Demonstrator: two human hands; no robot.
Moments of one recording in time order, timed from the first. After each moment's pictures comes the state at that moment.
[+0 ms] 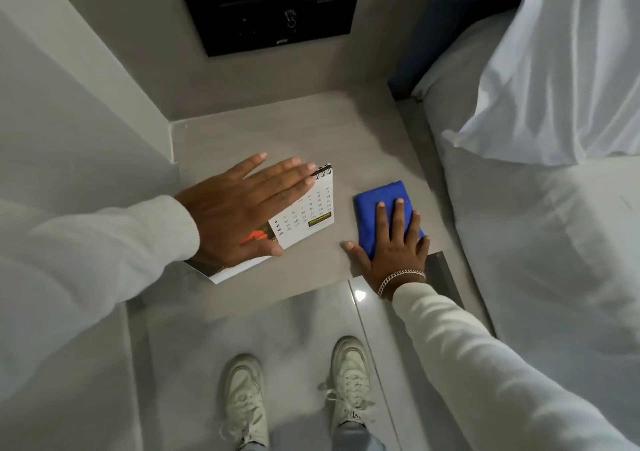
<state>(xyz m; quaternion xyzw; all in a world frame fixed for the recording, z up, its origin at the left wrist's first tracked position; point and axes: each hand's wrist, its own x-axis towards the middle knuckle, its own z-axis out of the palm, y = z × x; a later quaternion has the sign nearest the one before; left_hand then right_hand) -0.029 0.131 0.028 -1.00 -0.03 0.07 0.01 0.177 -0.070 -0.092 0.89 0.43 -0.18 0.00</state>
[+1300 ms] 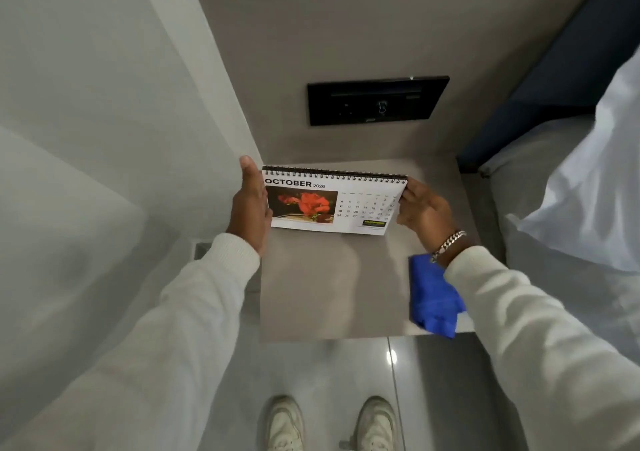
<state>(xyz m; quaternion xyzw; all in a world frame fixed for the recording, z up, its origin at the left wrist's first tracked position) -0.041 0.144 0.079 -0.36 -0.57 -0.35 -0.65 0.189 0.077 0.045 0.65 0.30 -0.50 -0.48</state>
